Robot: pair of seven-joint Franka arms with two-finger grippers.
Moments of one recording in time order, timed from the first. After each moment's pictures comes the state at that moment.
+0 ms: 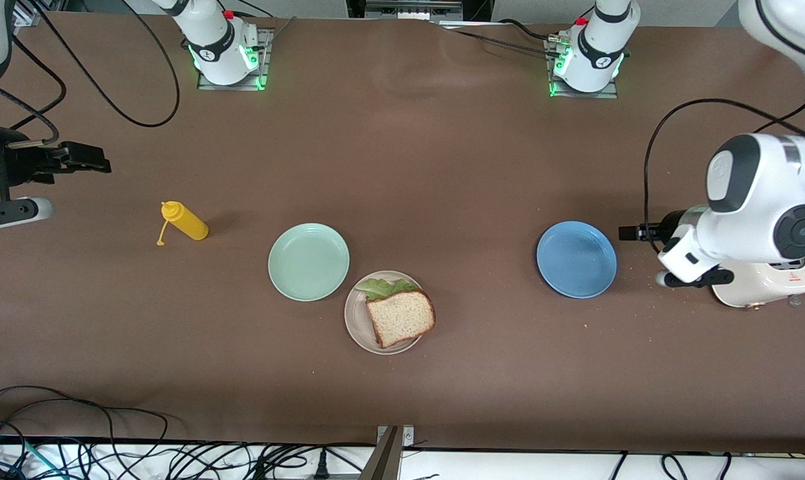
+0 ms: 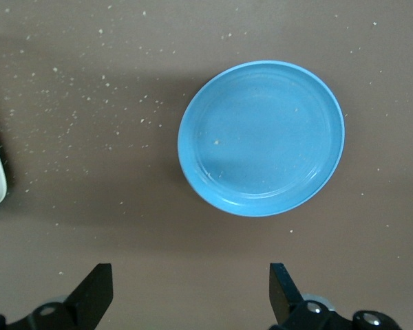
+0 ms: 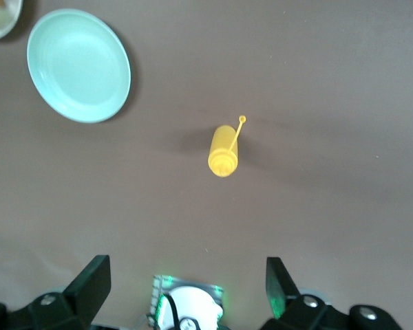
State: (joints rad) left arm 0.09 0.36 -0.12 -1.66 -0.01 1.68 -0.11; right arm 0.10 0.34 -0.11 -1.16 0.06 1.24 -0.14
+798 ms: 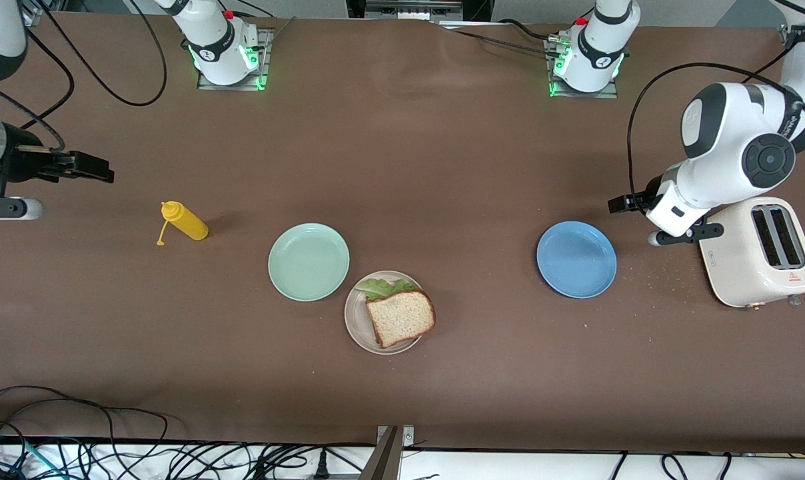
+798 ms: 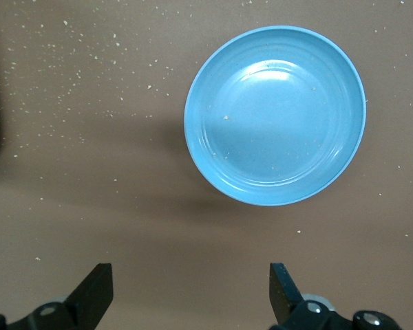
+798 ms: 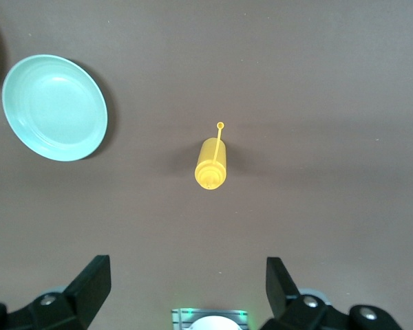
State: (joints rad) left arm 0.09 0.11 -0.14 -2.06 -0.01 1.95 -0.22; right arm -0.01 0.20 -0.02 -1.43 0.05 1.43 0.00
